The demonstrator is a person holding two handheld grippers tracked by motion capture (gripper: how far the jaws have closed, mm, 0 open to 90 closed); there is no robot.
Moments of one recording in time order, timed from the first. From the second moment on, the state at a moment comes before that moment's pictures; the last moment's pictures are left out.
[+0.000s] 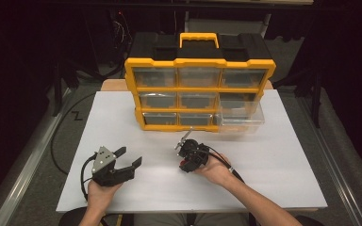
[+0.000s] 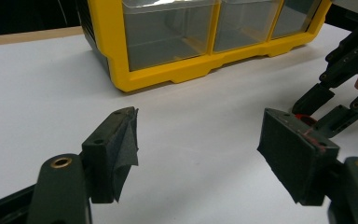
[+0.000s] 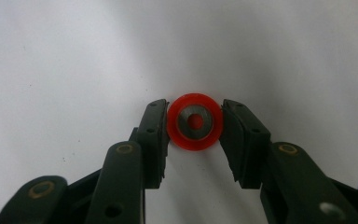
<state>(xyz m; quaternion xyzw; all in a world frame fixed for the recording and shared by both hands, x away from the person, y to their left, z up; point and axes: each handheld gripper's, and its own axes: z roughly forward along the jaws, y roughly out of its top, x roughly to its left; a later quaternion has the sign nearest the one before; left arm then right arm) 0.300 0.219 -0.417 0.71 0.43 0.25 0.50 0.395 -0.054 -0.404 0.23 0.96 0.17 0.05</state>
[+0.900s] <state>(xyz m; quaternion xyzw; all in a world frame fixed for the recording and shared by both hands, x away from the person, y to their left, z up) 0.300 0.219 -0.417 0.71 0.43 0.25 0.50 0.393 -0.067 -0.391 0.24 0.95 0.18 0.04</state>
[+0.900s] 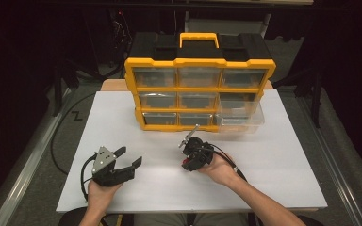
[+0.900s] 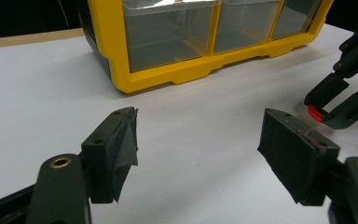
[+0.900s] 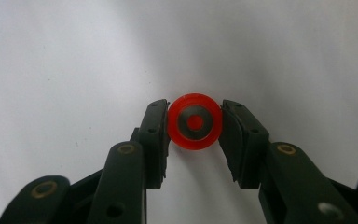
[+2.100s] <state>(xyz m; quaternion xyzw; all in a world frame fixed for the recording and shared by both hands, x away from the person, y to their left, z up) 0.300 0.218 -0.417 0.71 0.42 0.25 0.50 0.383 -0.083 -0.360 0.23 0.95 0.21 0.04</state>
